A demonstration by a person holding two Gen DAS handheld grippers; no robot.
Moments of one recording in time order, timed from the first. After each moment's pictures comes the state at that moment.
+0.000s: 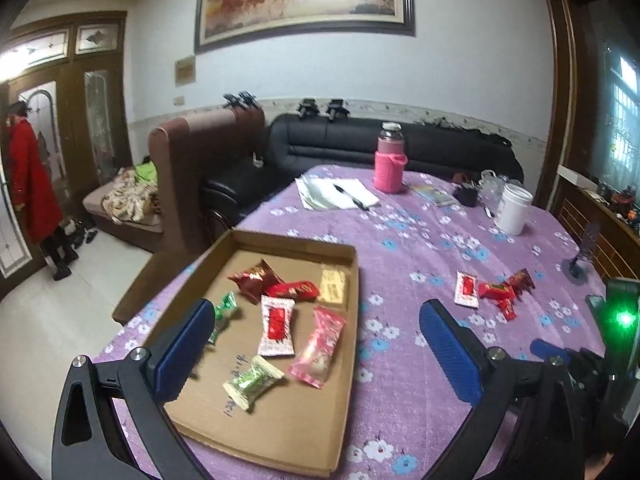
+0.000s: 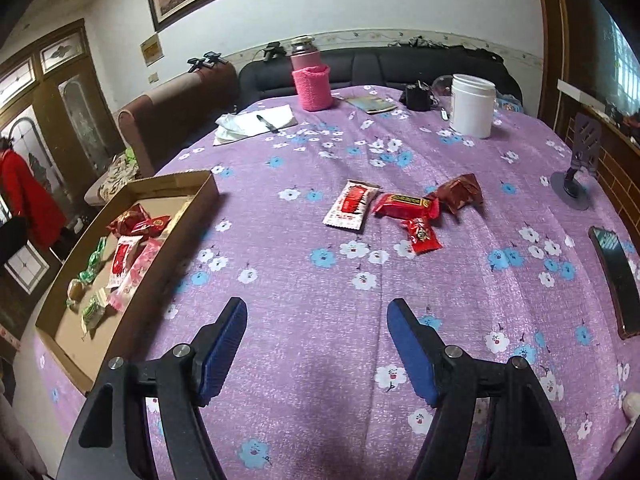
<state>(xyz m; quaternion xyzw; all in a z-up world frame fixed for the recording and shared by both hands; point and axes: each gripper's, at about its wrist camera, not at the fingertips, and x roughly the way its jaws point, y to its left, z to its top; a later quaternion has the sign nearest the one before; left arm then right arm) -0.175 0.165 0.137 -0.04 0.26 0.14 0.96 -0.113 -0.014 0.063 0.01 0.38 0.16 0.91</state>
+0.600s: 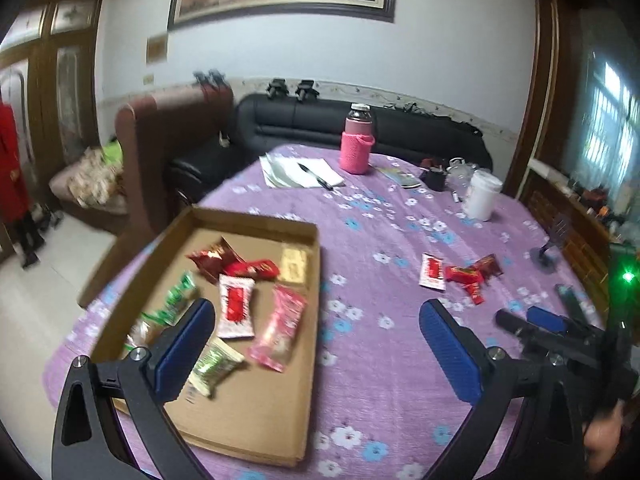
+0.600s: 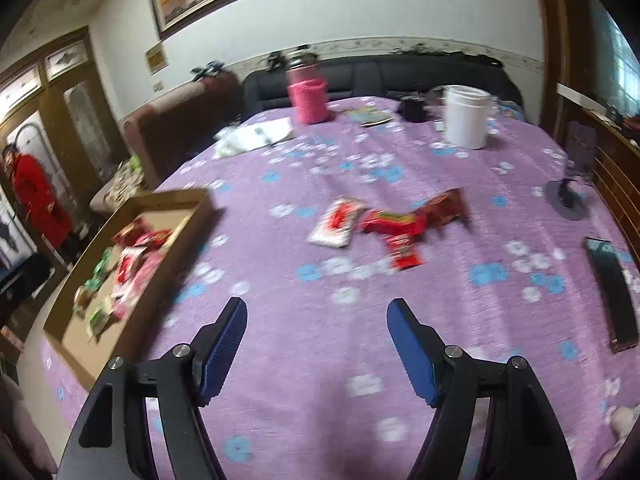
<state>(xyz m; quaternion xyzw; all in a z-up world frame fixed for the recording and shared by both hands) -0.166 0.167 0.124 -0.09 0.30 0.06 0.95 -0.104 -0.053 0.078 0.03 0.37 0.16 0.92</state>
